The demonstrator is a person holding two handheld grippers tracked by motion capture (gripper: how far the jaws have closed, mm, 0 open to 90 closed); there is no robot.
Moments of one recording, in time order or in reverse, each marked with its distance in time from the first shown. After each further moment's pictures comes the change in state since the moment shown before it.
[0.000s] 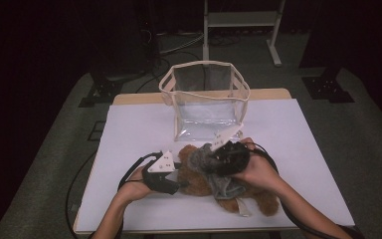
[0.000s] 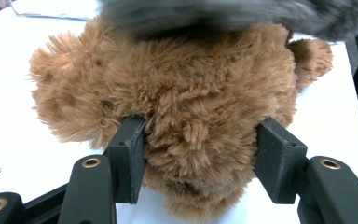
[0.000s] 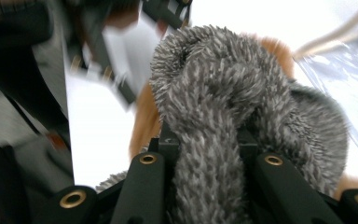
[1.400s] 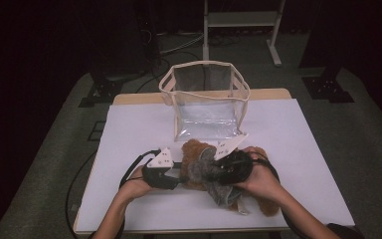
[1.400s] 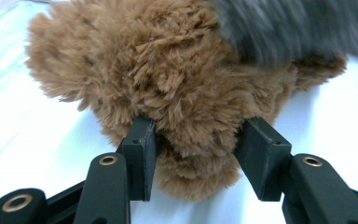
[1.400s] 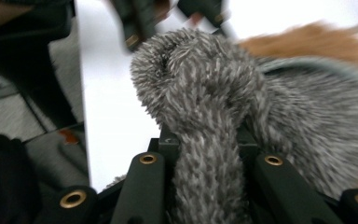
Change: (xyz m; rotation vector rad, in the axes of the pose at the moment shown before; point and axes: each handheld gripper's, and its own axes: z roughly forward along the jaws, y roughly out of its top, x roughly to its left) left arm 0.008 -0.008 0.006 -0.003 -0.011 -0.056; right arm 0.004 -0.014 0.000 -0.061 0.028 0.014
